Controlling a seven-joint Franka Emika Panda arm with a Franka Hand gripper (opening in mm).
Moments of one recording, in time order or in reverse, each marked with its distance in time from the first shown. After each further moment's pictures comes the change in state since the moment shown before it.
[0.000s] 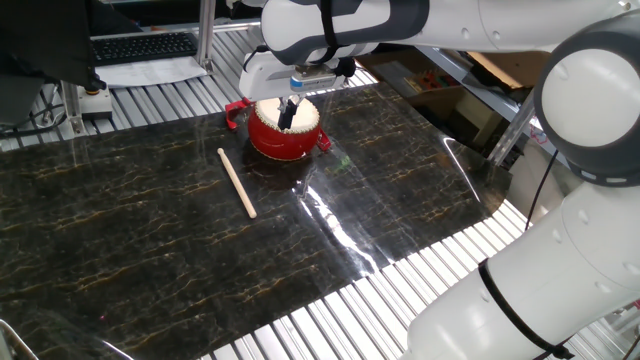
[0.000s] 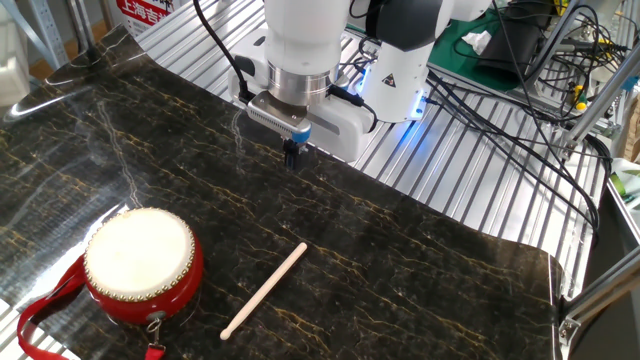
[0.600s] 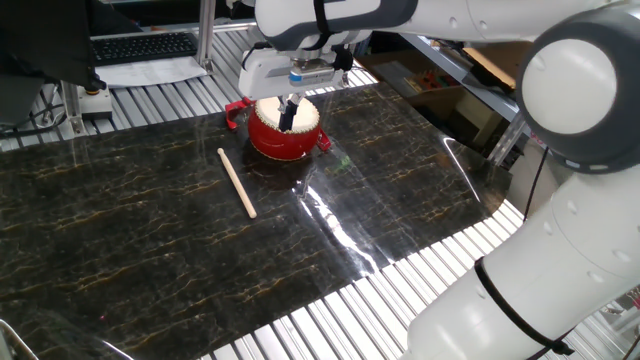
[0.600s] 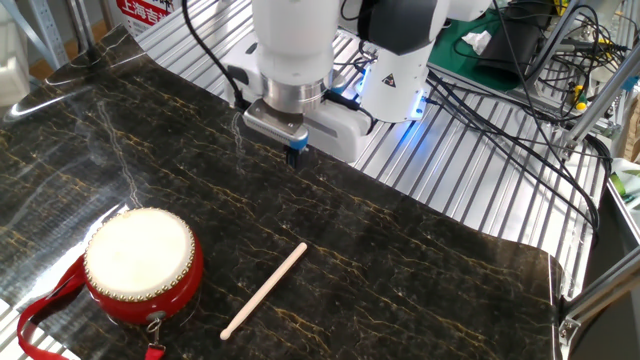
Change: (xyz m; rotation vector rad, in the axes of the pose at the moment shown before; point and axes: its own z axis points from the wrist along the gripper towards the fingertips) arm 0.000 0.000 0.001 -0.006 0.086 -0.032
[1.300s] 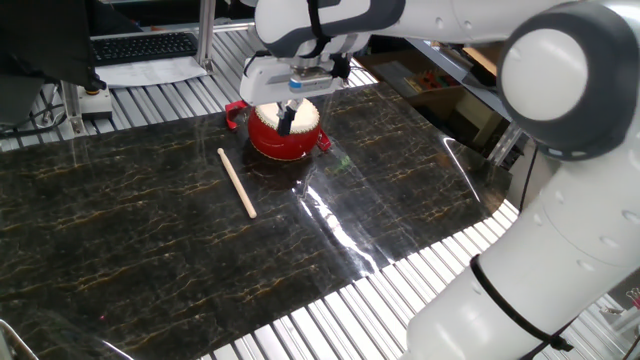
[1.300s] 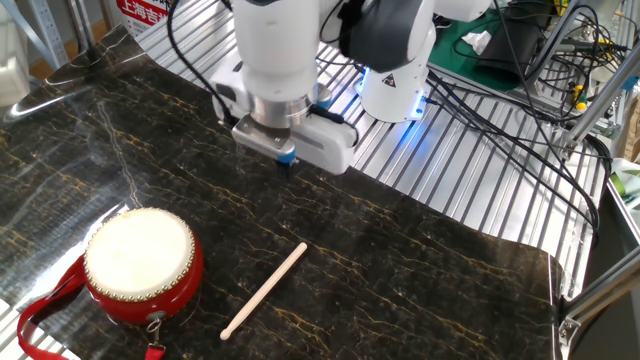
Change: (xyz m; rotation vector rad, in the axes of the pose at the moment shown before) arm -0.020 -0.009 0.021 -0.030 0.005 -0.013
